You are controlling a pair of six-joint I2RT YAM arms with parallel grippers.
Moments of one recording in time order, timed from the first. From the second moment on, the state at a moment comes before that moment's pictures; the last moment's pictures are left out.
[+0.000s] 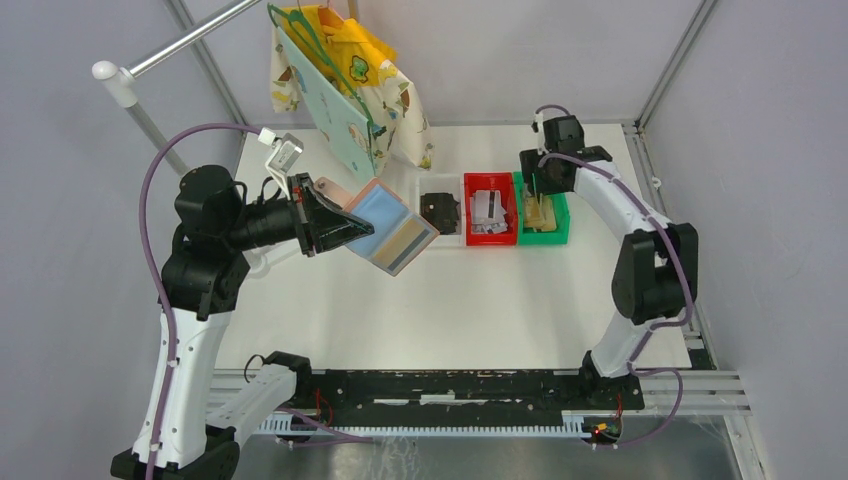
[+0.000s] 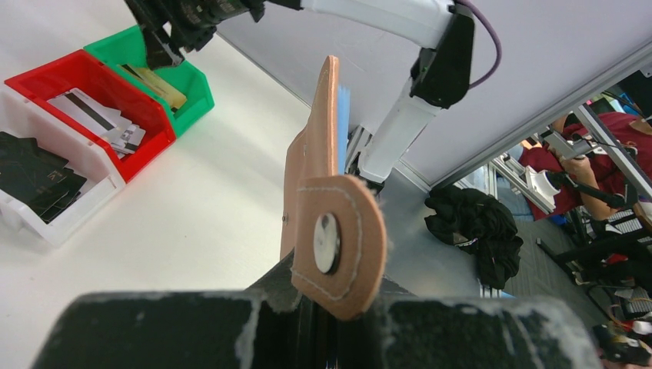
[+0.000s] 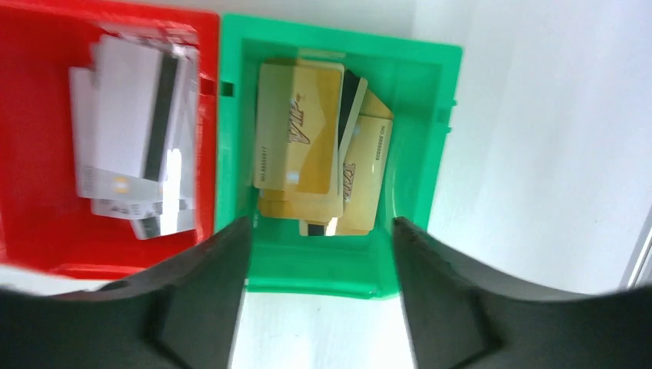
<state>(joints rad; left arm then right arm) -0.21 0.88 1.35 -0.60 1.02 -0.43 0.19 1.81 1.46 -0.62 0.12 0.02</state>
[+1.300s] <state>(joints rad) -0.21 0.93 1.30 -0.97 1.08 0.09 0.88 1.30 1.32 -0.29 -0.72 -0.11</state>
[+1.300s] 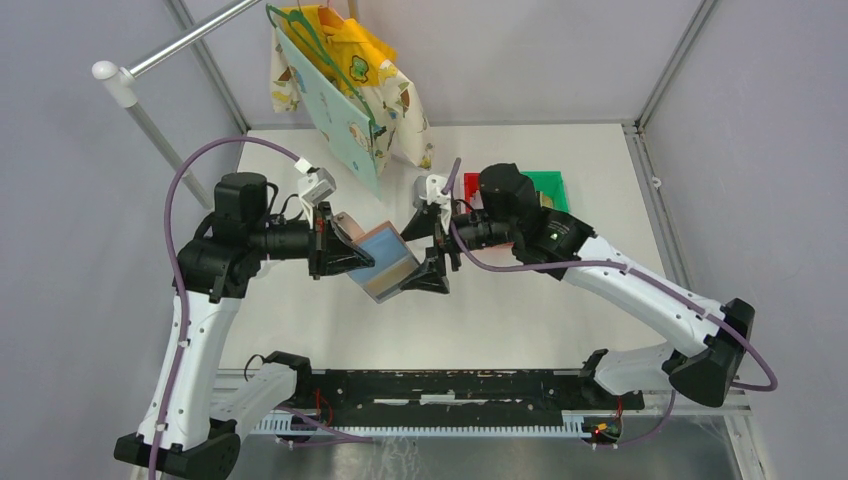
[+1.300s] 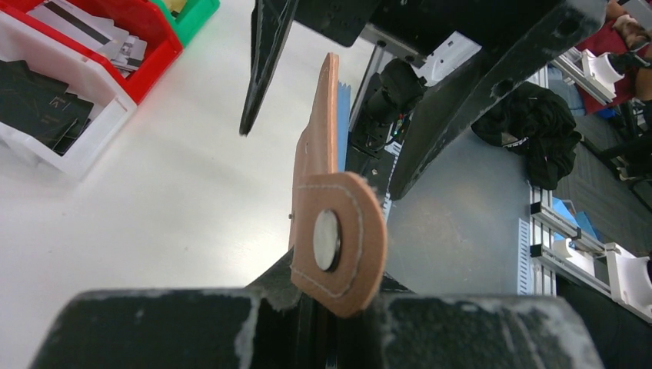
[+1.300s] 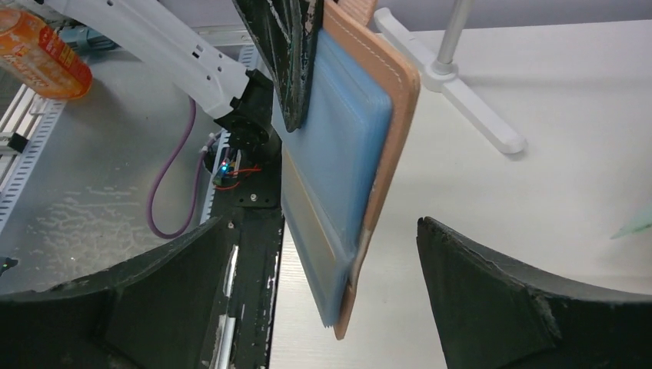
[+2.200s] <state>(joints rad) -0.21 0.94 1.33 -1.08 1.13 0.20 0.92 1.38 1.29 -0.05 -0.81 0.12</state>
